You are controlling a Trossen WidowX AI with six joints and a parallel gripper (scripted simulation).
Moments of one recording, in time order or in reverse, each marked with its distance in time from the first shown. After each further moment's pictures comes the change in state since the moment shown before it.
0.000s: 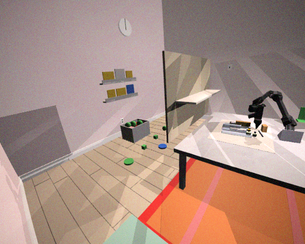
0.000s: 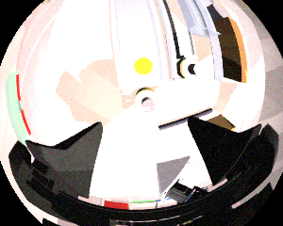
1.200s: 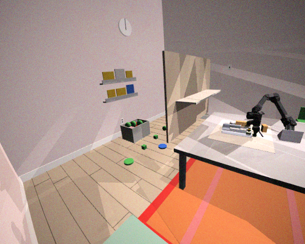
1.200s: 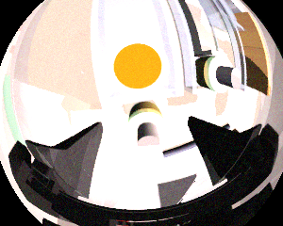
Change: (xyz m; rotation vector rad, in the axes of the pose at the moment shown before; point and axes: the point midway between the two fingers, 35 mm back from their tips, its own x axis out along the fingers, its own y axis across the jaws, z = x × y) arm 0.073 -0.008 0.003 0.005 -0.010 -0.002
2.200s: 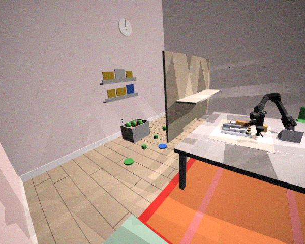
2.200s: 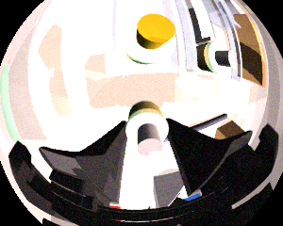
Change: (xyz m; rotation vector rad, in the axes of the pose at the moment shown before) arm -0.010 0.006 -0.024 -0.068 0.019 -0.043
